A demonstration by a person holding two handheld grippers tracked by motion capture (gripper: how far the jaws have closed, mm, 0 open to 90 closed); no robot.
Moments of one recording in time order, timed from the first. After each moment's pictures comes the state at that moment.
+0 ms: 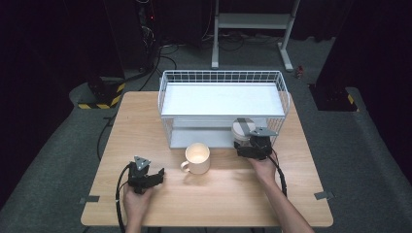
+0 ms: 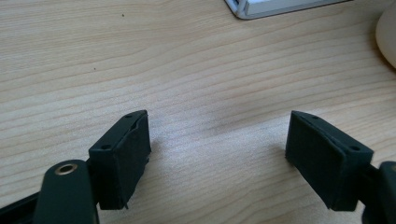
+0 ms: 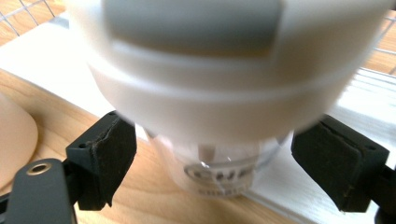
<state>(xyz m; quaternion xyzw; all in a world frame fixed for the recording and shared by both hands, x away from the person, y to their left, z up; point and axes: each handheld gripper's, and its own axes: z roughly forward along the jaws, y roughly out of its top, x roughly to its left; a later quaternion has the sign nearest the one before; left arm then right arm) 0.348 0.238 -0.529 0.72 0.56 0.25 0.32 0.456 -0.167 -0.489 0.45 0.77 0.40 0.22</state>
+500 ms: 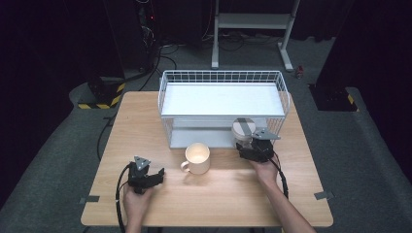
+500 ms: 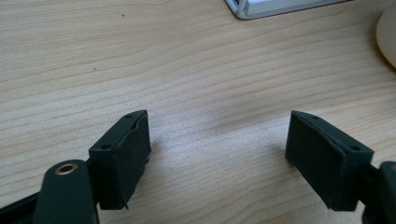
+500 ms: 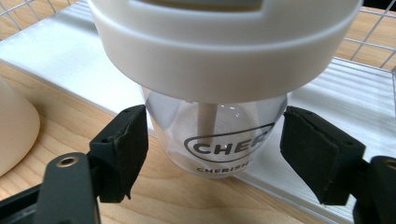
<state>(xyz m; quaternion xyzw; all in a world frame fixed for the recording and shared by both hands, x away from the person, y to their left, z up) 0.348 0.238 -0.529 0.72 0.56 0.25 0.32 0.449 -0.169 -0.491 0.45 0.76 0.41 0.23</state>
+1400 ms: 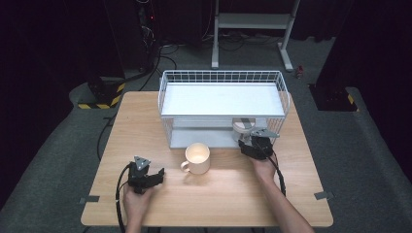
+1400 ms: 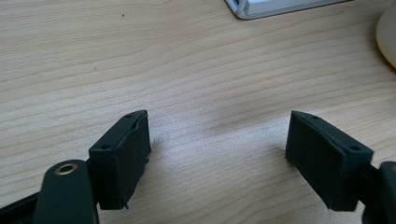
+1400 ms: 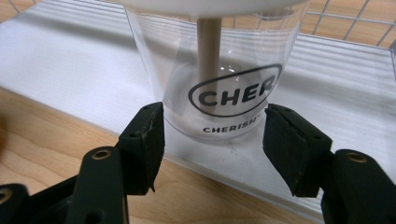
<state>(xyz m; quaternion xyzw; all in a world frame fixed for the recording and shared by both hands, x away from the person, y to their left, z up) 0.348 0.238 -0.529 0.72 0.56 0.25 0.32 0.464 -0.172 -0.505 0.48 0.75 0.40 0.22</state>
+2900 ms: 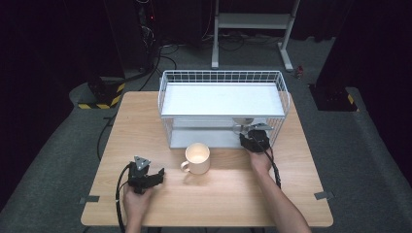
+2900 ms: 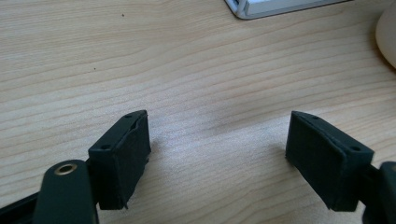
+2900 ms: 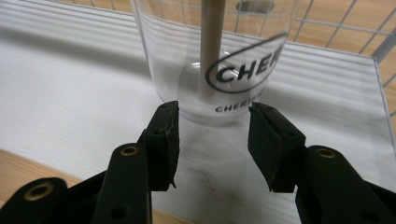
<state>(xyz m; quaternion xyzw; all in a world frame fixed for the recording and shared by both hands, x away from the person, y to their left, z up) 0.348 0.238 -0.529 0.72 0.56 0.25 0.32 0.491 -0.162 -0.507 0.51 0.74 0.36 0.25</state>
